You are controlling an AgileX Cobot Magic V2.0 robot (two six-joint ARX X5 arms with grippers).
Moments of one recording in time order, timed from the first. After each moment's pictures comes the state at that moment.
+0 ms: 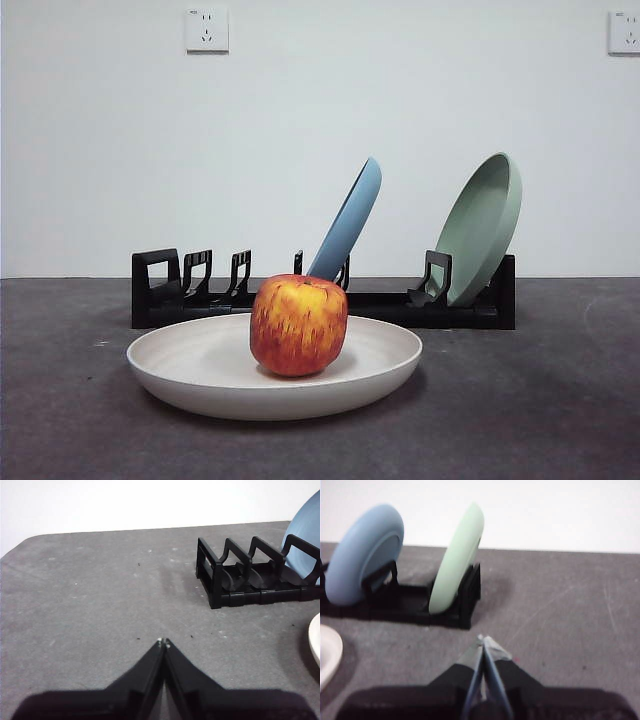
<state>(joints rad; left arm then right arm) -0.05 0.00 0.02 -0.19 -0.02 0.01 0.14 0.00 0.04 -0.14 0.00 -0.04</state>
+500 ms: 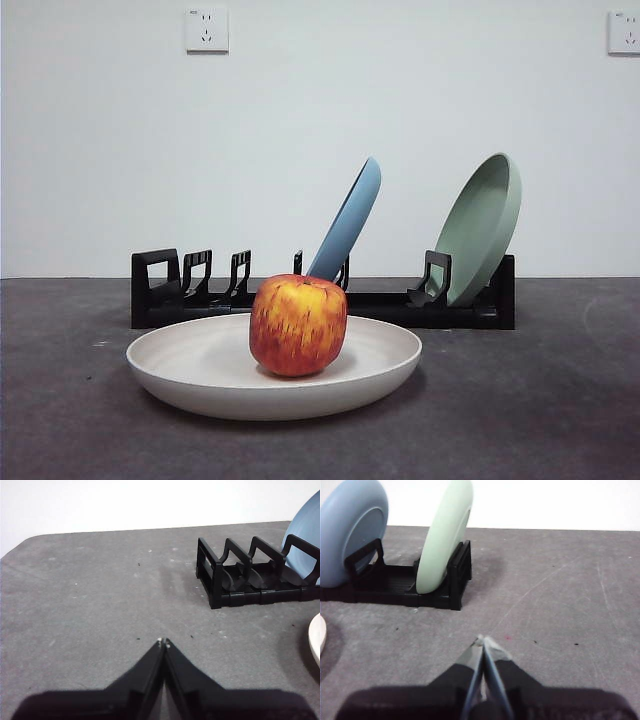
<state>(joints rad) -0.05 0.00 0.02 -0.19 -0.02 0.01 0.11 0.00 0.01 -0.17 0.00 -0.03</state>
